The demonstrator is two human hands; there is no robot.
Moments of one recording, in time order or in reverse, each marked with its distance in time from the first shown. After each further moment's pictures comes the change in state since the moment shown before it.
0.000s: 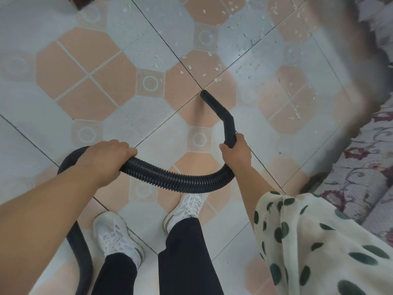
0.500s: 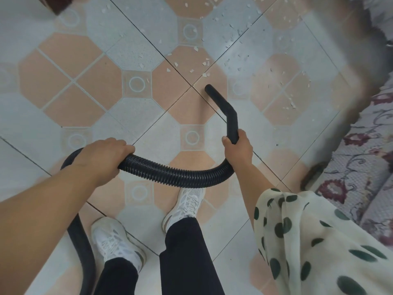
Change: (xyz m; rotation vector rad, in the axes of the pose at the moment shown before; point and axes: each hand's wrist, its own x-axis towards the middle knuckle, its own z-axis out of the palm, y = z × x) left_hand 0.021 0.024 -0.016 0.014 0.028 0.024; right_hand 0.018 0.034 -0.013 0.174 0.088 -0.022
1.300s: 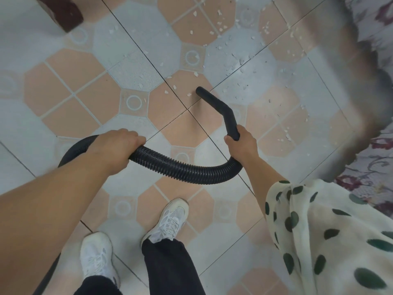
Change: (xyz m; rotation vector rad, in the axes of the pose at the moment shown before) left_hand 0.078 0.033 -0.074 -0.042 0.037 -0.097; right_hand 0.109 -0.056 -0.068 -0.211 -0.186 -0.178
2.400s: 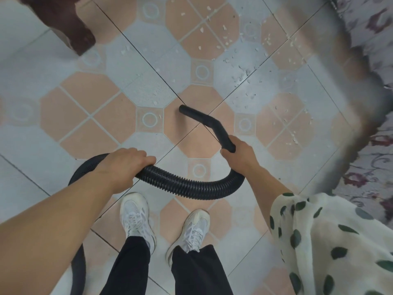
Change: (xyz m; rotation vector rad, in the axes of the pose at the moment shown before) left_hand -0.010 -0.086 -0.002 -0.044 -0.047 0.266; right_hand -0.024 -0.071 0.039 -0.065 -0.093 -0.065
